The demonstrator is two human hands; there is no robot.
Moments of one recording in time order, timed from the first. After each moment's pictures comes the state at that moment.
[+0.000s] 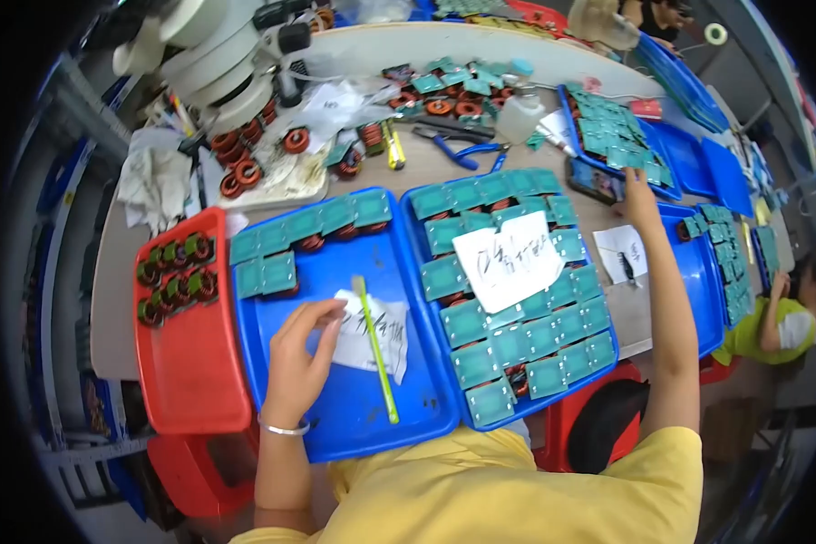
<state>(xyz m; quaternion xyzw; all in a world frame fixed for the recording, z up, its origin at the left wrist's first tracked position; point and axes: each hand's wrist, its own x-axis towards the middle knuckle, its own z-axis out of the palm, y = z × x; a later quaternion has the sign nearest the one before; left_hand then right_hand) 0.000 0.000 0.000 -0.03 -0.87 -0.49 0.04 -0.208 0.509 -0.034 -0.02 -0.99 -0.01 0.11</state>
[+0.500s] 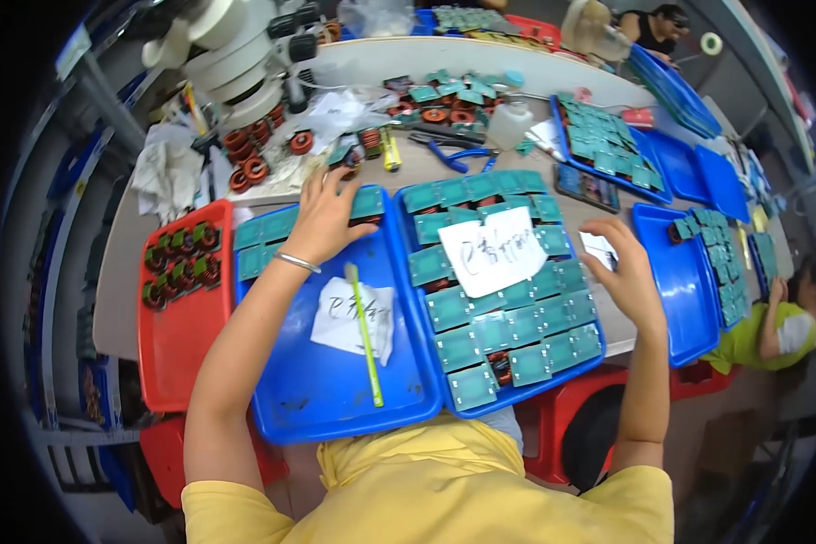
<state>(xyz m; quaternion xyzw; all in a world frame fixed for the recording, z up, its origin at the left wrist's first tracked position) -0.125 0.001 -0.019 -0.22 -0.95 -0.10 0.21 -0.050 0.374 0.055 0.19 -0.93 0.28 0.13</state>
